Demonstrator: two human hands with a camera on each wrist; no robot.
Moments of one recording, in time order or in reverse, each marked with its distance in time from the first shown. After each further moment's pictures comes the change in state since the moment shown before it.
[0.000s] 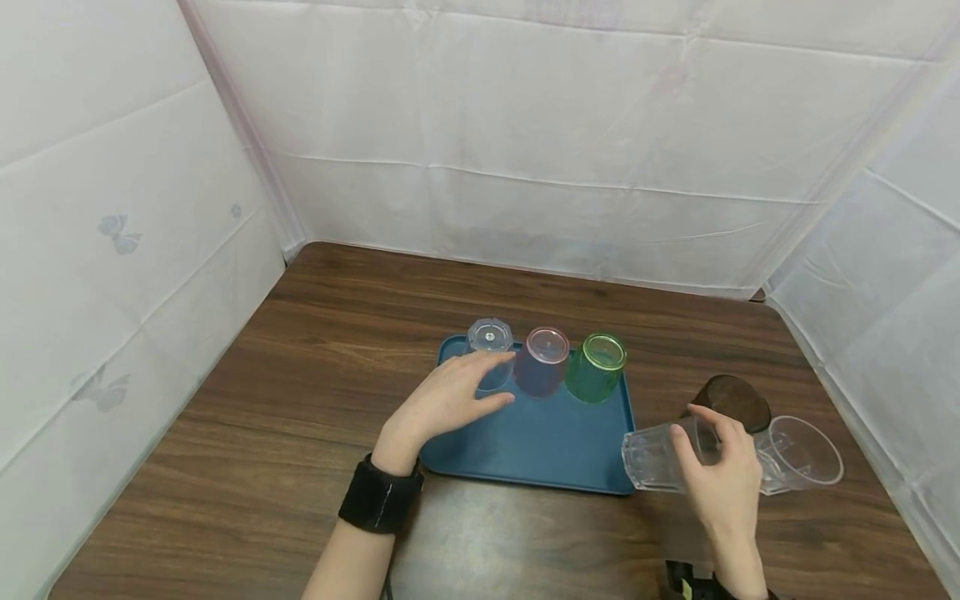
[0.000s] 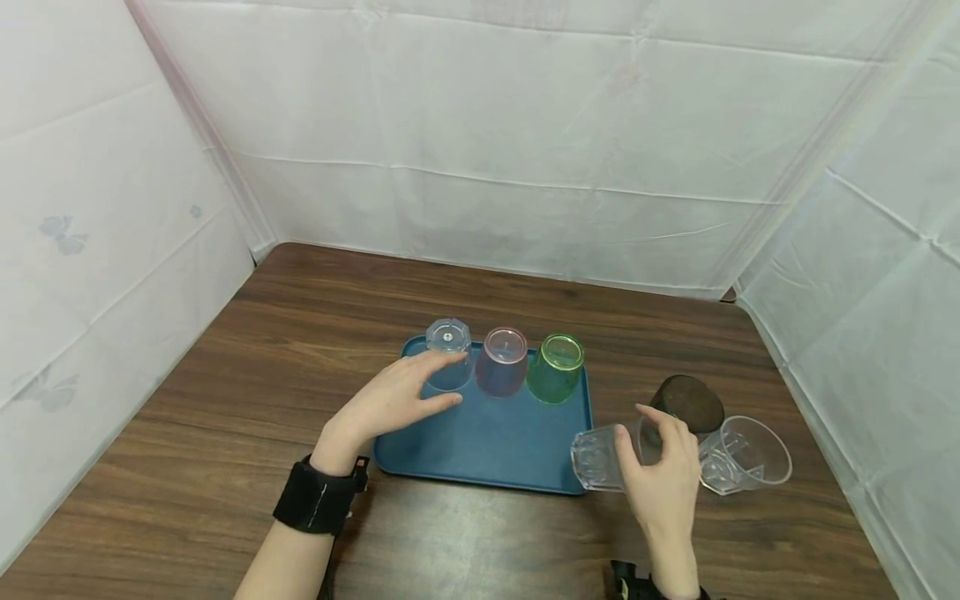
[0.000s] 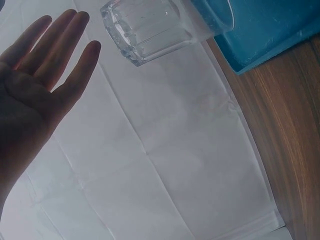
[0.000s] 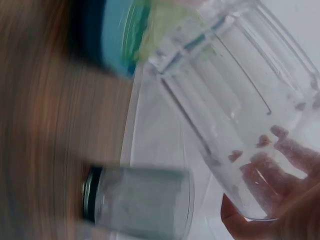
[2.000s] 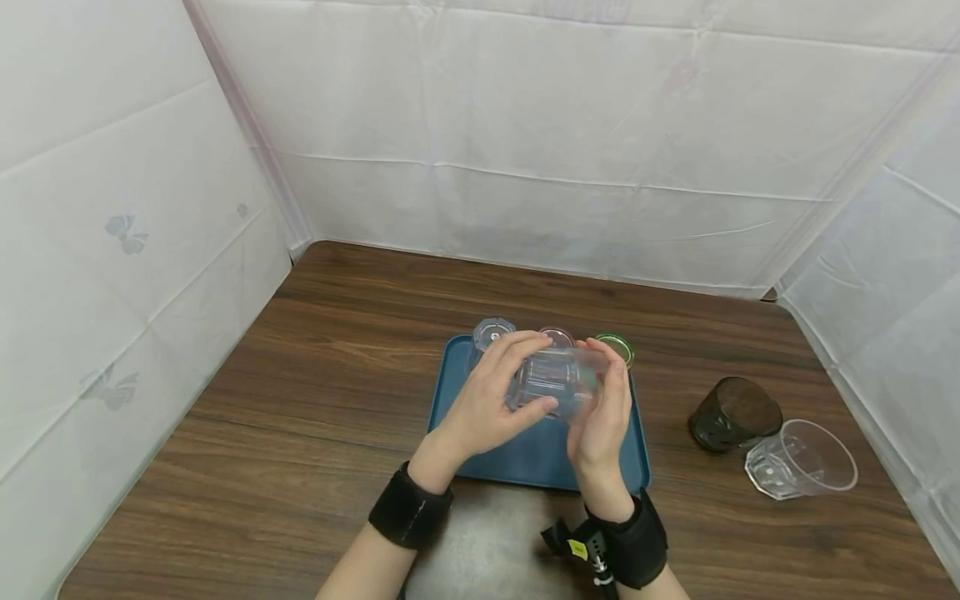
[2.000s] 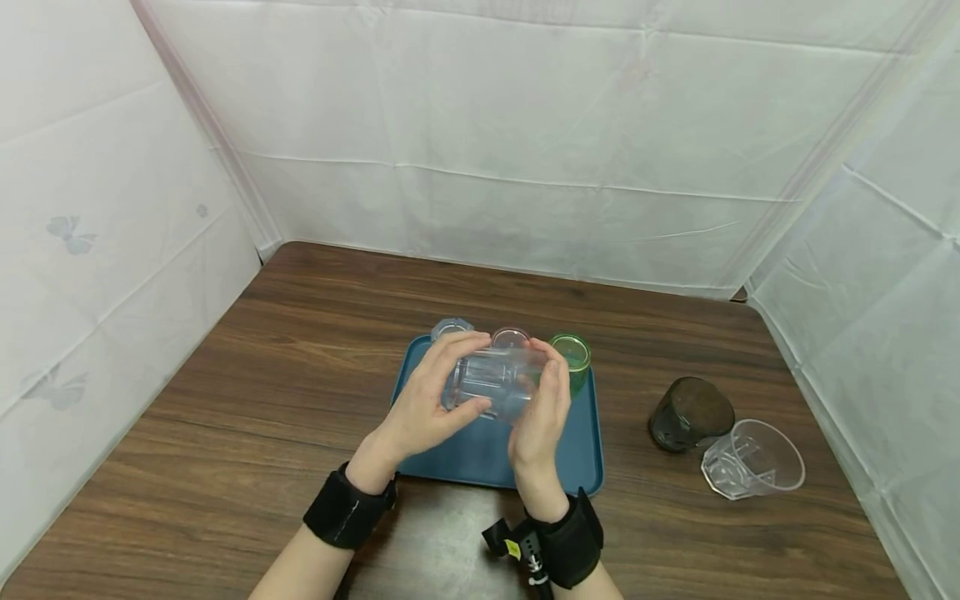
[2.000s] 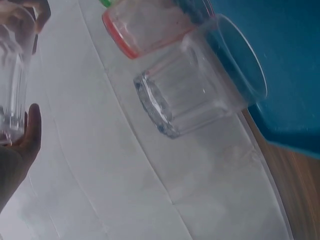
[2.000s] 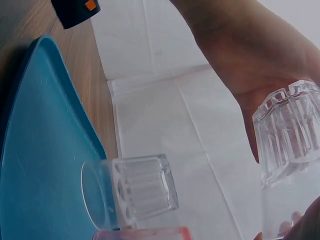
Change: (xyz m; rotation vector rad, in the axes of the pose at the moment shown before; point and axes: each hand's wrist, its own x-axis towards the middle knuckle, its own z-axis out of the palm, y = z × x) left_hand 0.009 0.030 0.020 -0.225 0.503 0.475; right_hand 0.011 -0.123 0.095 1.176 0.000 0.130
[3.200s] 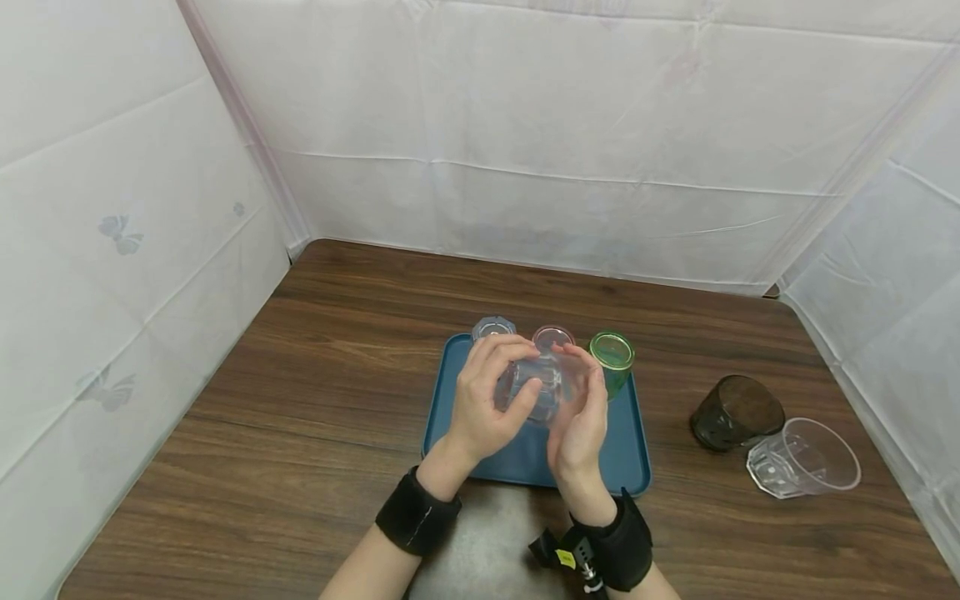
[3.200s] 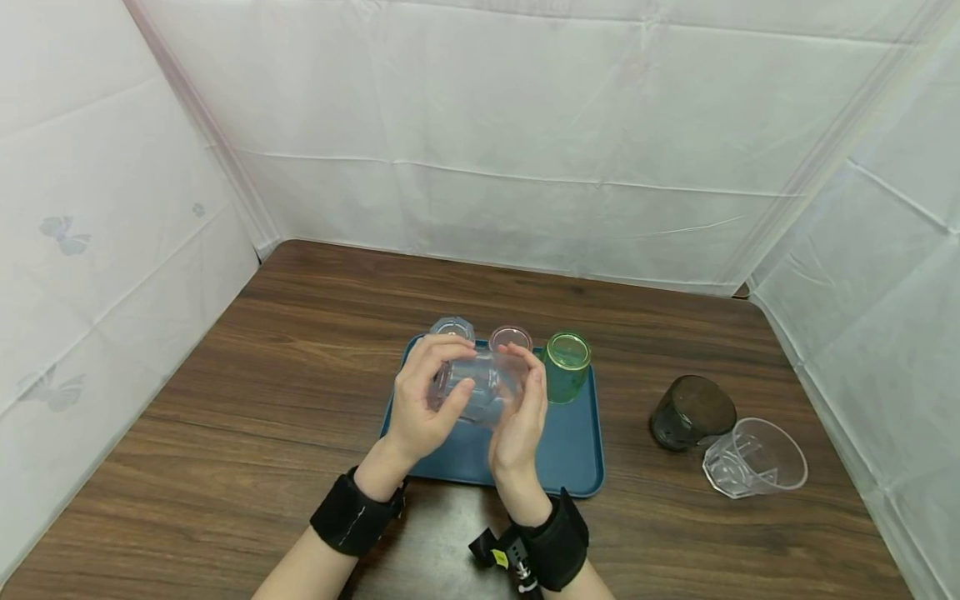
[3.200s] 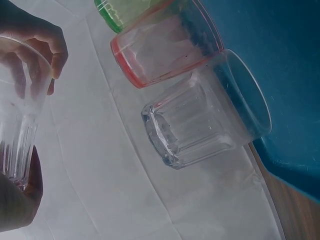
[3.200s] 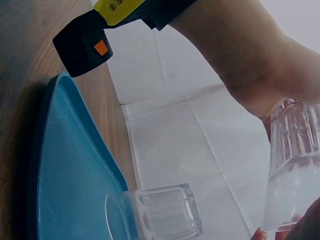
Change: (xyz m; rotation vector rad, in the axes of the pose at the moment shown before) left_hand 0.002 0.004 0.009 0.039 0.352 0.062; right_hand -0.013 0.009 0.012 0.059 -0.033 0.117
